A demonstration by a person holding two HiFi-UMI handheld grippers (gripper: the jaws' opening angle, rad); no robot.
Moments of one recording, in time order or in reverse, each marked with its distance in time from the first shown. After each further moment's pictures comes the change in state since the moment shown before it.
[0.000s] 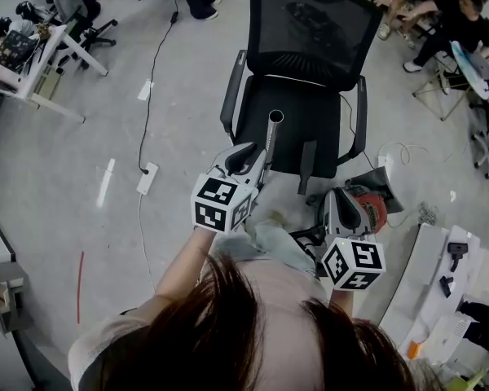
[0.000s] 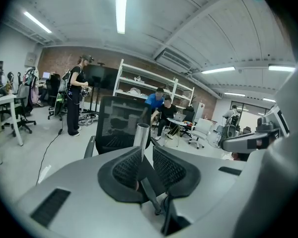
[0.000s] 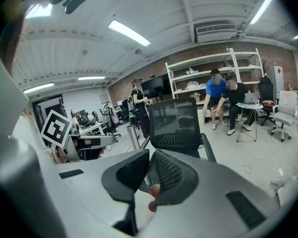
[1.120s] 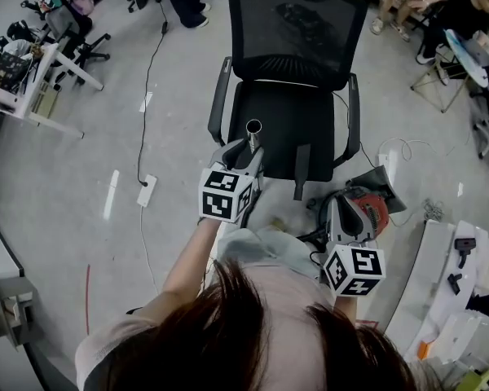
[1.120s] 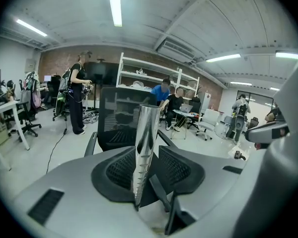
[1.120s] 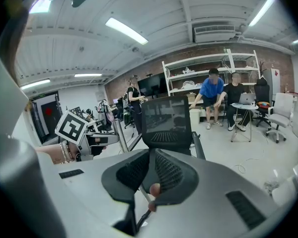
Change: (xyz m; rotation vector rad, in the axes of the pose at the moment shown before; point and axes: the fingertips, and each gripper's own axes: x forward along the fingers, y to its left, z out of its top) left arm 0.074 0.014 -0.023 0.043 0.078 0.075; right arm 0.004 -0.055 -0.013 -0.013 0.014 -0.047
